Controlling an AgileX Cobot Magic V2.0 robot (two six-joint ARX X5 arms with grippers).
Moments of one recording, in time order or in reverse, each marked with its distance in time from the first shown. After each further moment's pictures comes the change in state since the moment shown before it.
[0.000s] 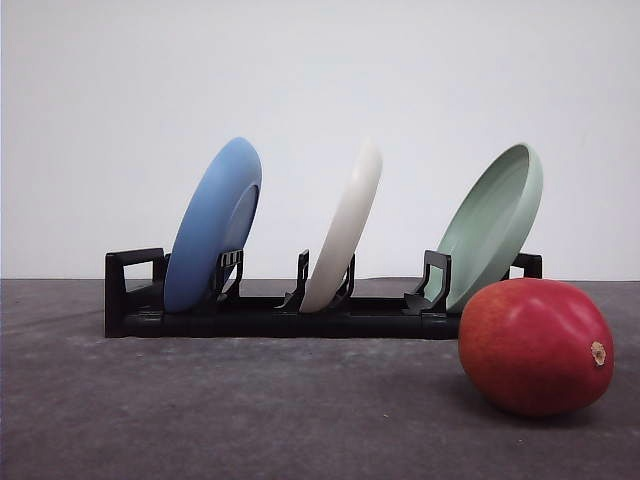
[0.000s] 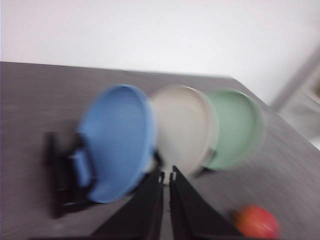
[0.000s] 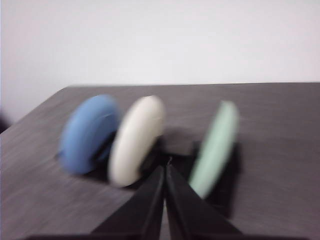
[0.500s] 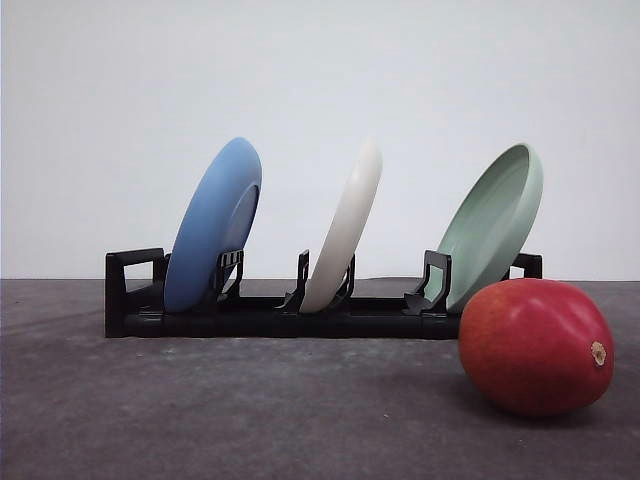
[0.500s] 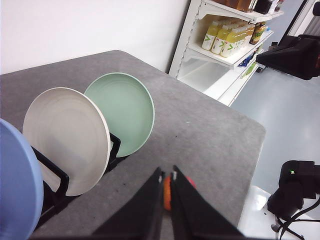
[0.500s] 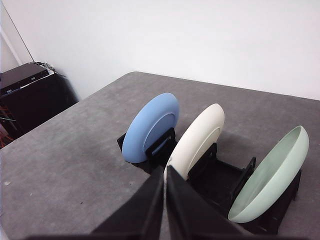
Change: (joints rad) left_arx -0.057 0.164 0.186 -0.105 0.389 0.234; right_arx 0.000 0.099 0.136 -0.066 -0.216 -0.098
